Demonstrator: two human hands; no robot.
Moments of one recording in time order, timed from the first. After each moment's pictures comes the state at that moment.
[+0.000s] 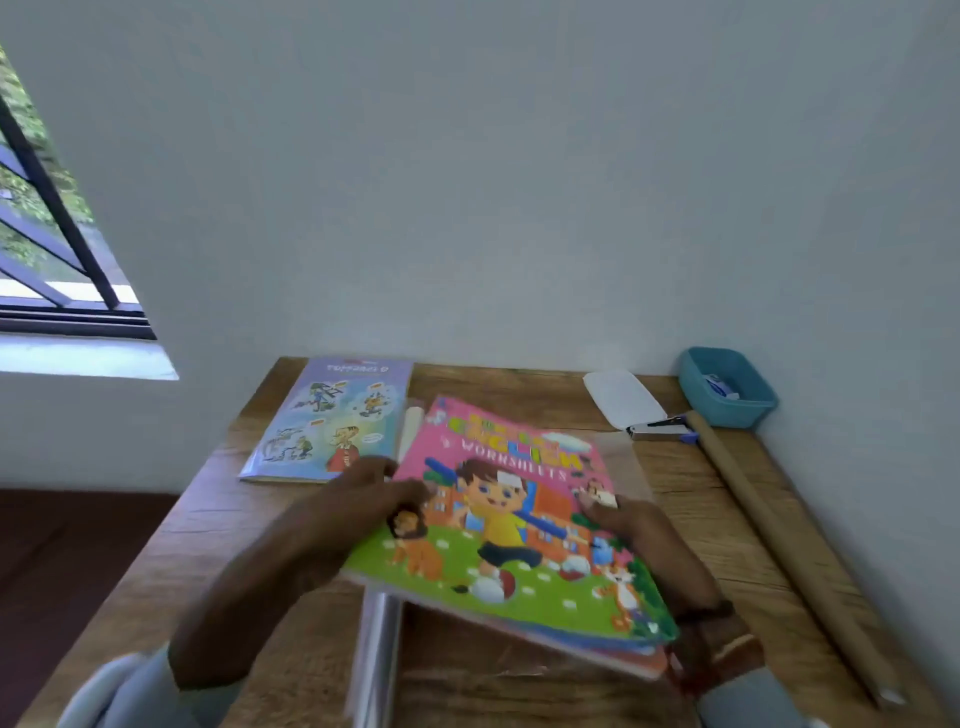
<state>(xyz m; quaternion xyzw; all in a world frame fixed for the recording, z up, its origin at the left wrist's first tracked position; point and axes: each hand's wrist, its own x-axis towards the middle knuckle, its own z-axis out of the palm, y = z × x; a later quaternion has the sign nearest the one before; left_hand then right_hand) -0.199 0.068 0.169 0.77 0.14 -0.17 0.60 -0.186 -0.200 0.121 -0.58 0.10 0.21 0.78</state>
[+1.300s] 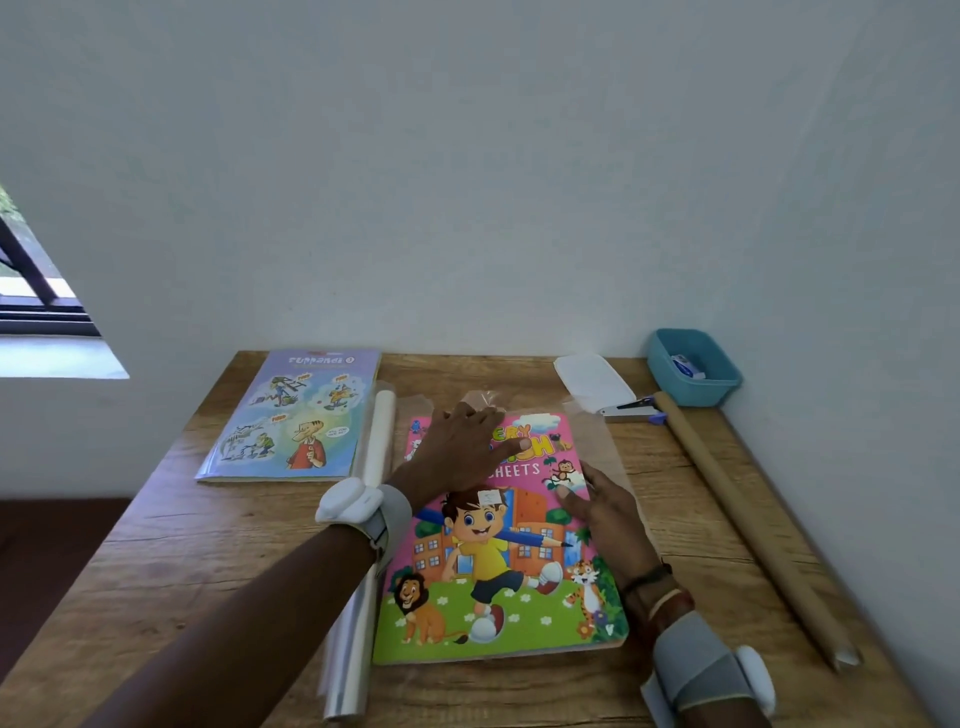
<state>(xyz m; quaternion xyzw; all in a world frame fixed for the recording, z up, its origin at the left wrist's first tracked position) -0.051 -0.028 0.060 0.98 -0.21 -0.02 0.06 -0.156 -0.213 0.062 -0.64 0.11 0.05 0.76</state>
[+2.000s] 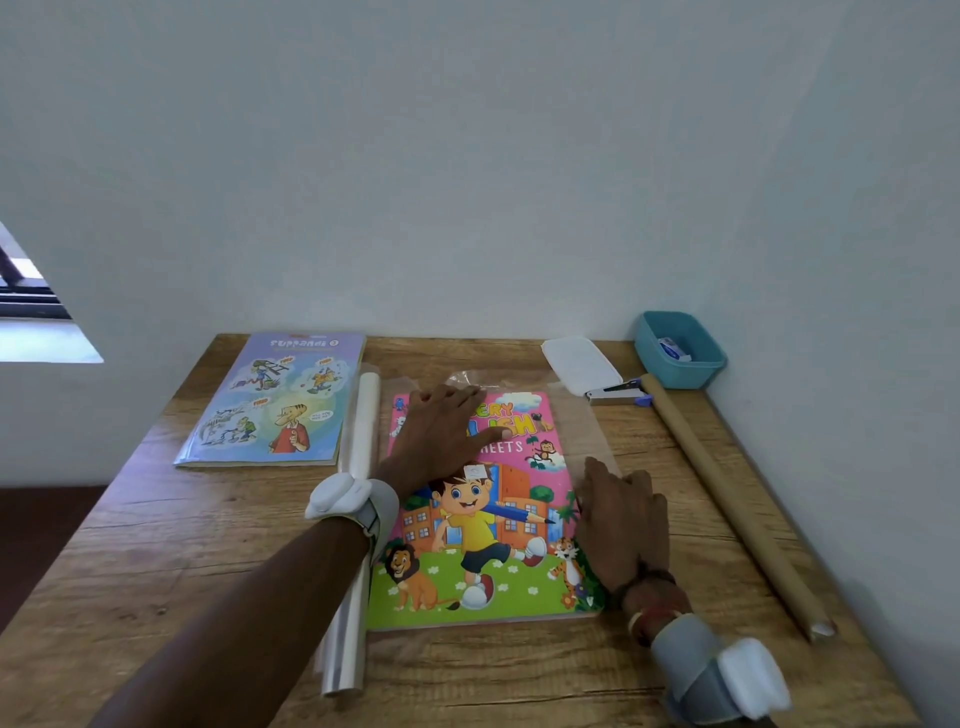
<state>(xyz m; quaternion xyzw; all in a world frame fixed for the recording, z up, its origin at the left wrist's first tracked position) -0.045 -0.020 0.037 0.98 -0.18 0.05 0.08 -0.180 -0.228 0.066 -0.99 0.06 -0.04 0.08</state>
